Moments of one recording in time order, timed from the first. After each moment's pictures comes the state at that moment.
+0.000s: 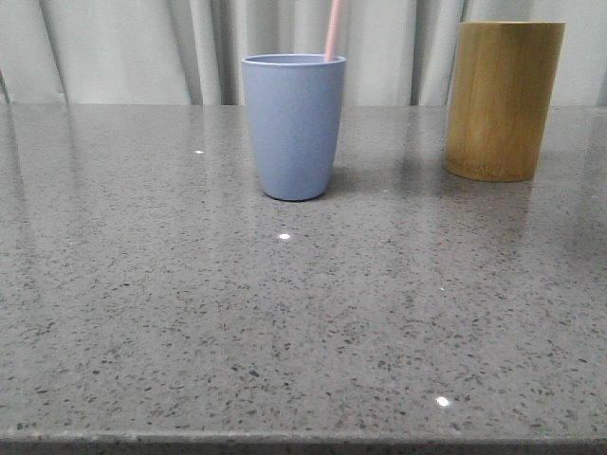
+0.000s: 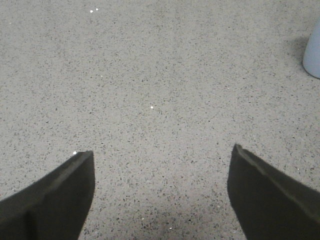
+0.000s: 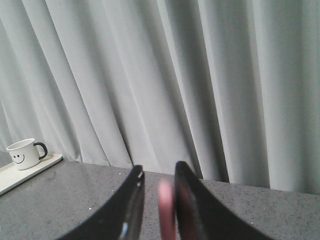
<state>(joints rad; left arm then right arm) -0.08 0.57 -0.80 -0.09 0.91 0.07 0.49 1.46 -1.00 -0.11 -0.56 0.41</state>
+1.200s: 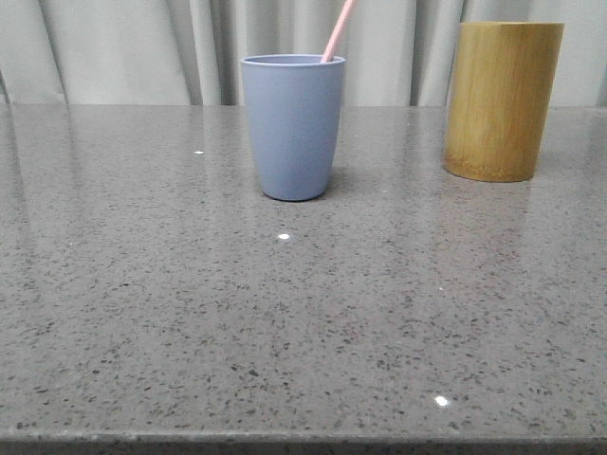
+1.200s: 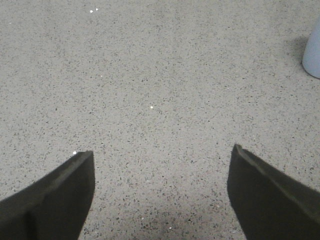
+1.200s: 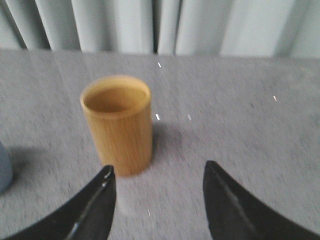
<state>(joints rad) -0.08 0.57 -0.80 -0.09 0.91 0.07 0.23 0.70 -0.77 -0.26 0.51 0.39</state>
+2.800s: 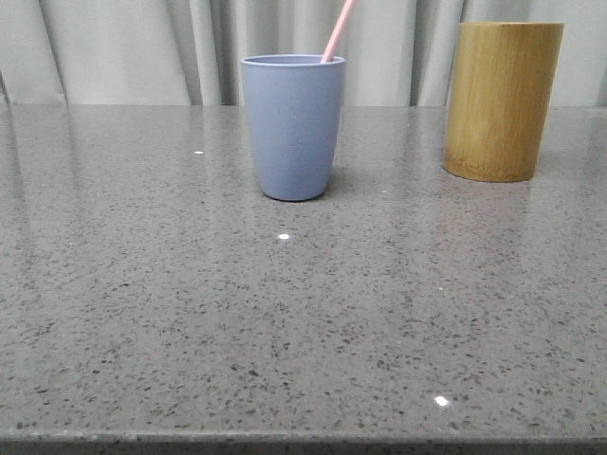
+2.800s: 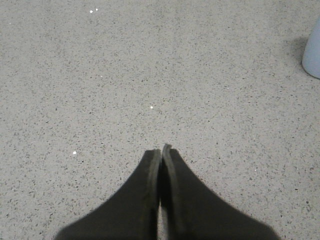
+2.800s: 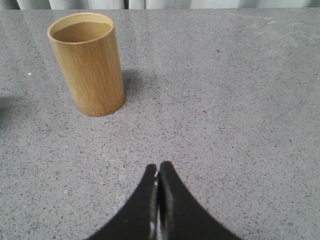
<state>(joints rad) -0.08 0.57 -0.80 -0.09 0.91 0.07 0.23 0.44 -0.68 -0.26 0.75 0.38</state>
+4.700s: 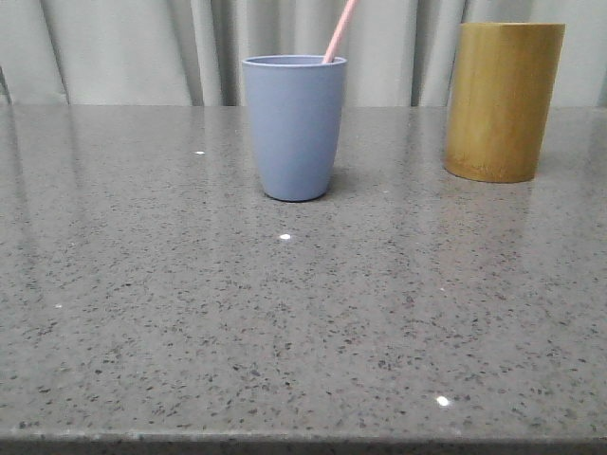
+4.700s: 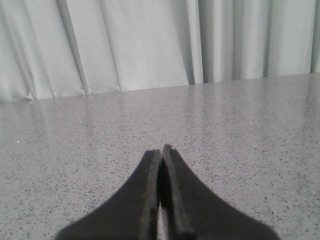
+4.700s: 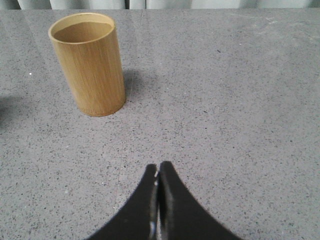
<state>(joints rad) -0.08 0.00 0.00 -0.05 0.04 0.07 0.23 0.44 -0.68 -0.26 0.75 0.38</state>
